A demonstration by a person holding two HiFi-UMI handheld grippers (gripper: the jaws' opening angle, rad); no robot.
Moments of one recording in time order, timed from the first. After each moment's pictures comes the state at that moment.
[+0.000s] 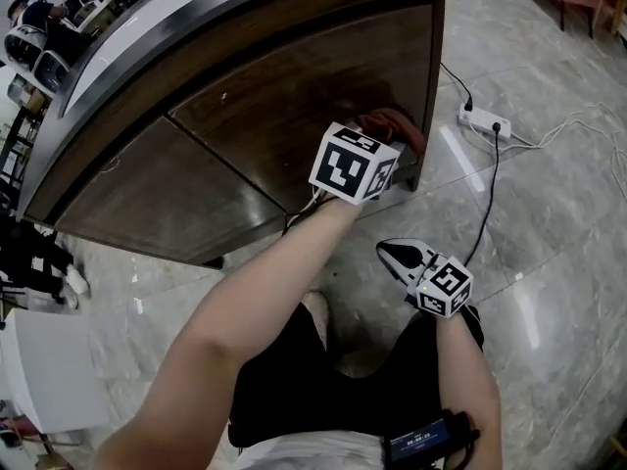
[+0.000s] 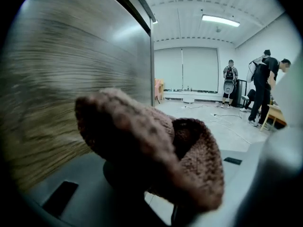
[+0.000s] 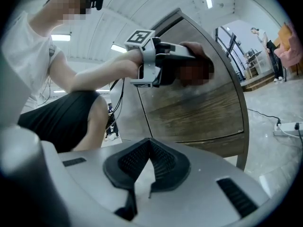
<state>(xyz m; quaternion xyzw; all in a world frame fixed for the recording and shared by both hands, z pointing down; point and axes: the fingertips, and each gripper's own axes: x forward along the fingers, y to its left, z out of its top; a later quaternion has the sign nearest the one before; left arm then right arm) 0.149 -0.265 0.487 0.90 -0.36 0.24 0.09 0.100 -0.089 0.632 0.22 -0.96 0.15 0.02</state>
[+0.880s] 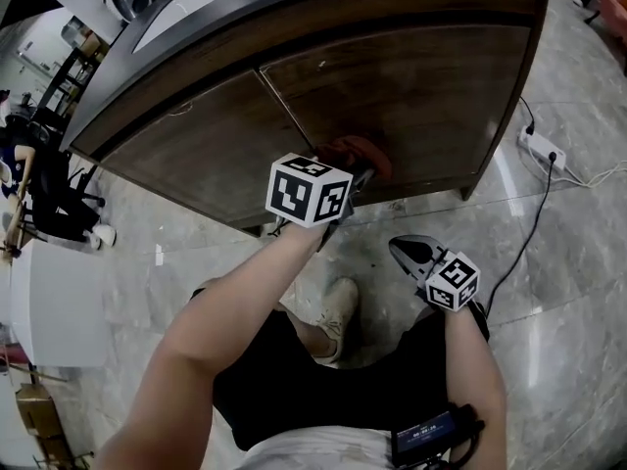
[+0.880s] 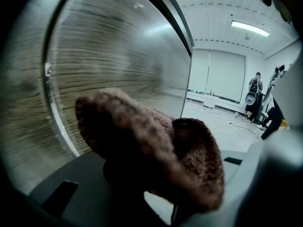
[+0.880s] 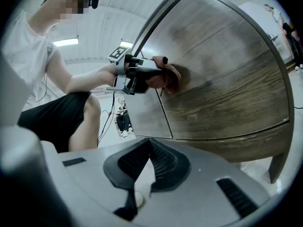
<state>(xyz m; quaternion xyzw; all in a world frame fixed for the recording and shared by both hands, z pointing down) -0.037 -0.199 0.503 0.83 -0.47 0.22 0.19 0.017 -0.083 0.652 0.11 -0.98 0.16 0.04</state>
